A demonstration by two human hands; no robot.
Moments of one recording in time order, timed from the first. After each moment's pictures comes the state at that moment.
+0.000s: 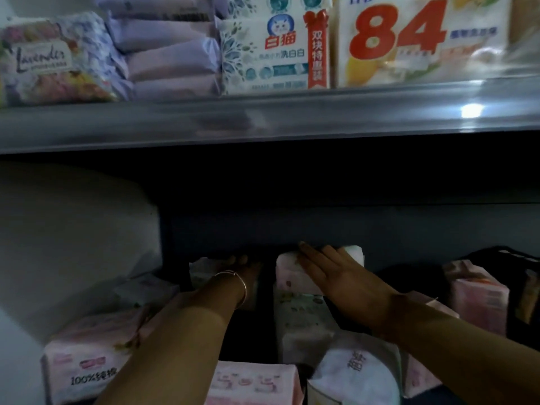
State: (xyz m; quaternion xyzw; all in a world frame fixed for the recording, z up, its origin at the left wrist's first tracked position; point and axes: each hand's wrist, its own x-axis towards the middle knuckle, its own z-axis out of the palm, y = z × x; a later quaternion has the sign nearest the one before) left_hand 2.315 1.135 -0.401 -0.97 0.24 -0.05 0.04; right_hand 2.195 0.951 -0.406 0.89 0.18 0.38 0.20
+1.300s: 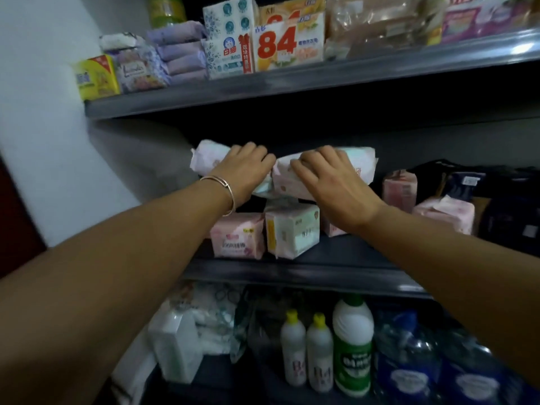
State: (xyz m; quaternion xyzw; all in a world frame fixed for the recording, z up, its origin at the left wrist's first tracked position) left_hand 2.029 1.147 -0.331 -0.86 0.30 -0.34 0.24; right_hand 1.963 0.972 -0.374 0.84 0.18 0.49 0.17
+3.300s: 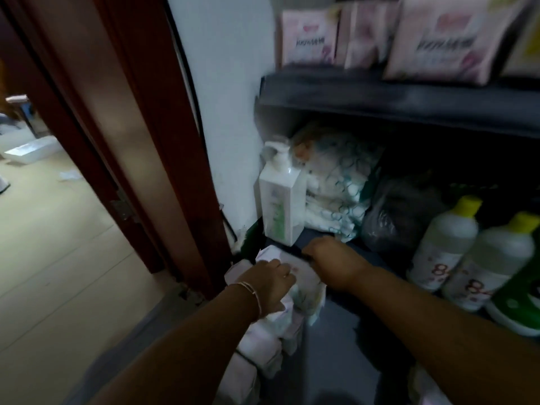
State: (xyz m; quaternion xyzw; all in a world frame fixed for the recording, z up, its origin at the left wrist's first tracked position) left_hand 1.969 1.377 -0.767 -0.95 0.30 0.07 0.06; right_hand 2.014 1.211 -0.735 0.94 0.32 -0.06 -0.03
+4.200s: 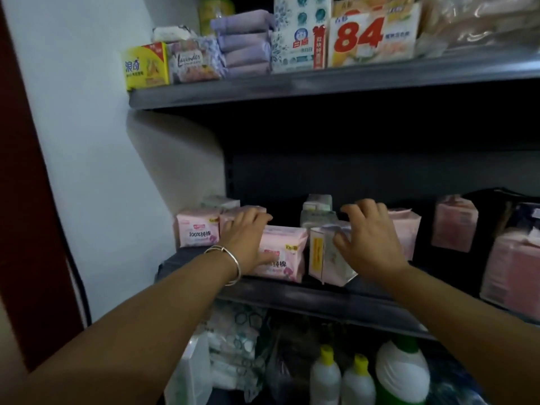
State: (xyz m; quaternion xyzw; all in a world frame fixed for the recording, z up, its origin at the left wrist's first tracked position) left_hand 2.078 1.227 -0.436 -0.94 0.25 -0.22 -0.08; right_hand 2.012 1.017 -0.433 0.93 0.00 0.37 -0.07
